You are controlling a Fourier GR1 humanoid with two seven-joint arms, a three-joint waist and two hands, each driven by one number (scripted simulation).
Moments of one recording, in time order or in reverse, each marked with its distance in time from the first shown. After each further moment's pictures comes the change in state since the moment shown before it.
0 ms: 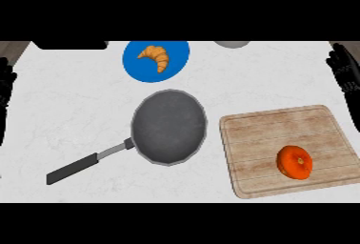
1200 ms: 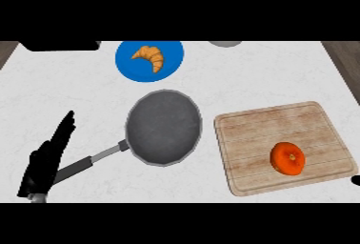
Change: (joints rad) left arm 0.220 -0.157 -0.199 -0.052 -0.047 -0.015 0.187; right arm 0.513 -0.196 -0.186 -0.304 -0.042 -0.119 0.703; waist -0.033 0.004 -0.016
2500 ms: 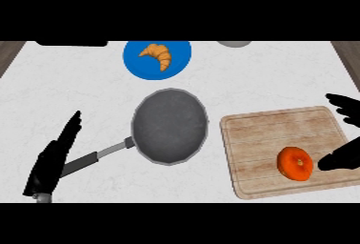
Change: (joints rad) left arm 0.000 -0.050 0.018 -0.007 -0.061 -0.063 0.001; right arm -0.505 -0.105 0.316 0.075 -0.190 0.337 0.523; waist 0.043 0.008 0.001
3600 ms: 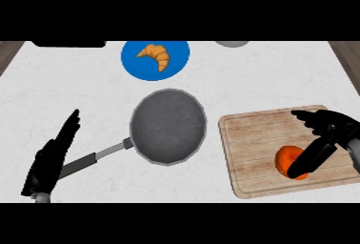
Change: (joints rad) left arm 0.003 -0.029 0.029 -0.041 -0.033 -0.017 0.048; right arm -0.124 0.050 0.282 0.126 -0.008 -0.010 0.066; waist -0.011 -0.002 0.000
